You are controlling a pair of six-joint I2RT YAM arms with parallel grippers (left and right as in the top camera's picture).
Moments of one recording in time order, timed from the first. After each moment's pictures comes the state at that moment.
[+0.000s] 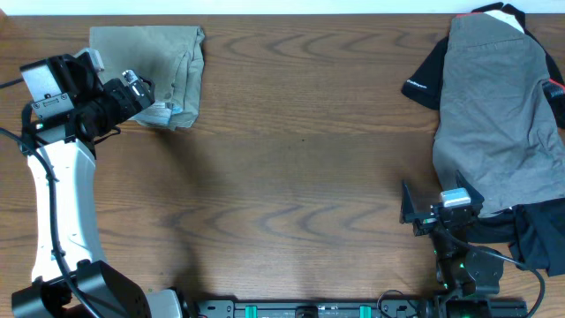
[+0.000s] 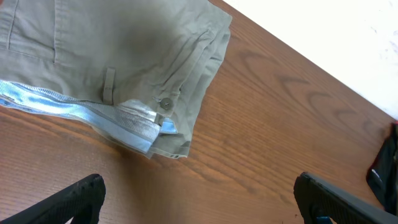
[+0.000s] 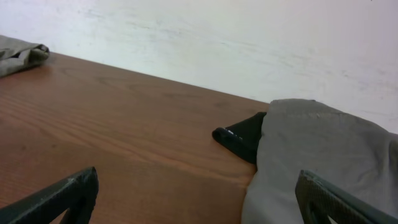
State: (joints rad) left arm 0.35 1.51 1.28 -0.63 0.43 -0.25; right arm -0.01 0.01 0.01 -0.06 -0.16 -0.14
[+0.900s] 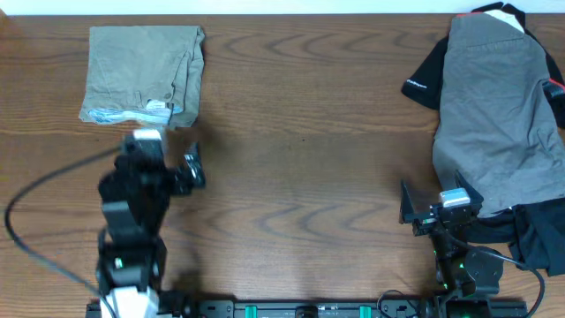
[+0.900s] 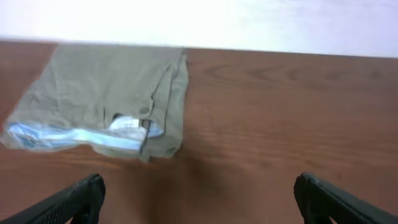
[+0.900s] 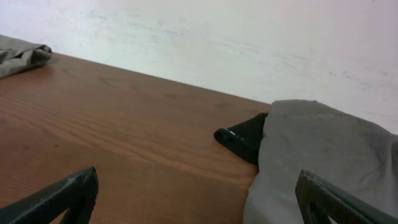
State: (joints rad) left arm 0.06 0.71 0.49 -0.15 0.15 -0.04; right arm -0.01 0.01 0.01 -0.06 -0.16 -0.14
